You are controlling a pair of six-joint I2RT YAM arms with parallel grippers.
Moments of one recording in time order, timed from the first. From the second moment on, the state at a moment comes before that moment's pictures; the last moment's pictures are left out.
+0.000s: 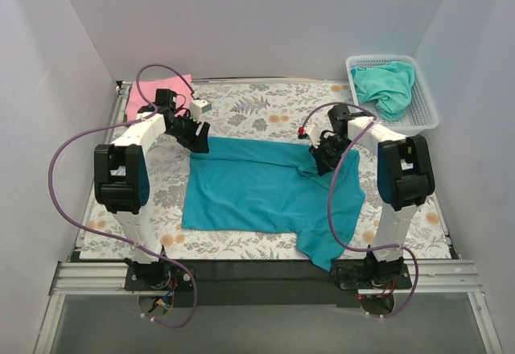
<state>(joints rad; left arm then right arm) -0.06 1.89 1.42 -0.66 0.58 0.52 0.24 1.92 1.32 -0.85 -0.48 -0.79</state>
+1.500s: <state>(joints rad) -0.11 2.03 1.47 -0.57 0.38 0.23 0.22 1.90 1.37 -0.82 -0.11 -0.63</state>
